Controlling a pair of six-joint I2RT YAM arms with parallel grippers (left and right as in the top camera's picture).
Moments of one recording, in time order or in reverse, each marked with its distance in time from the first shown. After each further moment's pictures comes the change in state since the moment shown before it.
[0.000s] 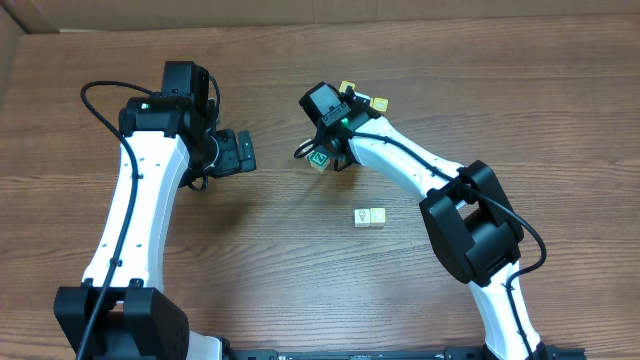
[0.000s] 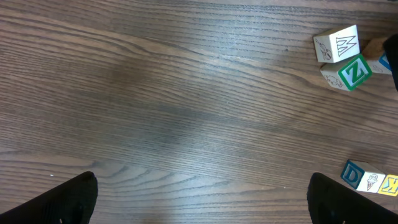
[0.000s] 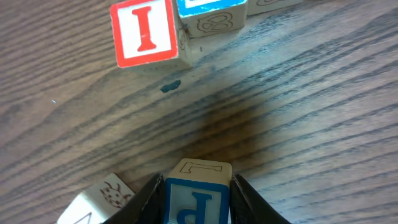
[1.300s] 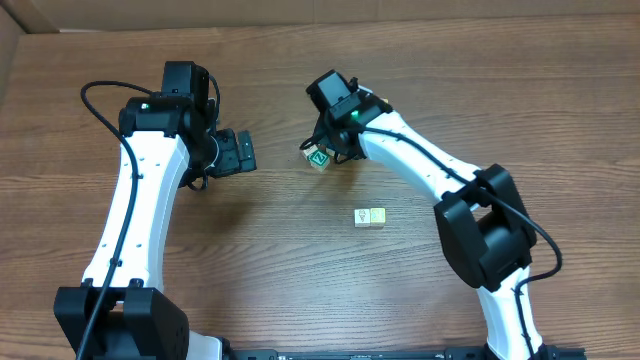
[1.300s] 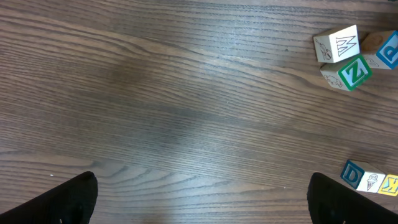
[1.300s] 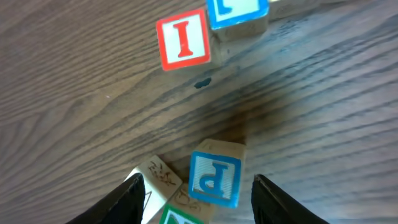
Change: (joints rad) left arm 0.000 0.000 0.000 0.000 0.000 0.000; right arm -0.019 -0.059 -0.005 0.021 -0.108 0.034
